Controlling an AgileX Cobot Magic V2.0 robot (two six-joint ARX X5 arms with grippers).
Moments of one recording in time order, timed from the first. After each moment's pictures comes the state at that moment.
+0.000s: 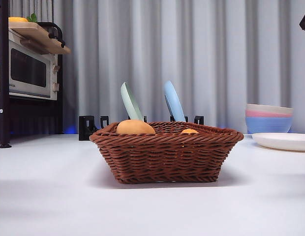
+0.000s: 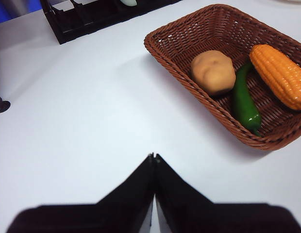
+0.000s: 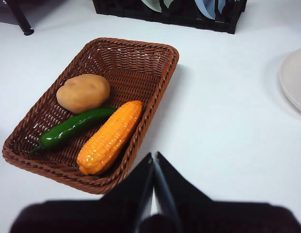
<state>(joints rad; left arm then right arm) -0.74 0.52 0.65 -0.69 -0.36 -0.09 0.38 0.62 0.71 -0.59 -0.10 0.01</state>
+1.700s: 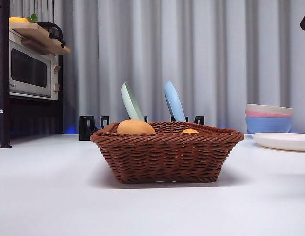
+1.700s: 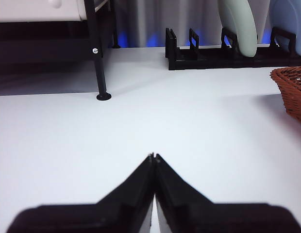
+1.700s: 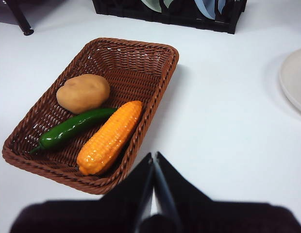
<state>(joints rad) -0.12 0.01 0.02 -0.18 -0.13 -0.03 0.38 0.62 0.71 -0.59 -0.10 0.01</state>
